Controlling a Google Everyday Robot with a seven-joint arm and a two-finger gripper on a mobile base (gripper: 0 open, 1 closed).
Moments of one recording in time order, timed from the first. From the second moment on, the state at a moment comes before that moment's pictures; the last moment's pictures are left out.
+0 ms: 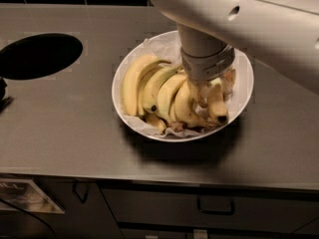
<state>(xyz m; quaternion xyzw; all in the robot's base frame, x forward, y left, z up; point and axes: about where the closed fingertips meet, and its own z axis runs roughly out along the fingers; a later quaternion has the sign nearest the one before) 0.505 -0.139 0.891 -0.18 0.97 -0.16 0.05</state>
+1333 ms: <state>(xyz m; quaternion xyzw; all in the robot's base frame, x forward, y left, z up) 0.511 -0.136 0.895 -0.19 0.97 -0.16 0.06</state>
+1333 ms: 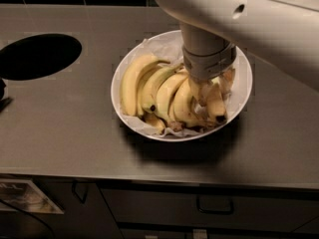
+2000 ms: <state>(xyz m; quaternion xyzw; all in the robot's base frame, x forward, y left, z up) 0.504 -0.140 0.927 -0.25 0.95 -0.16 0.12</state>
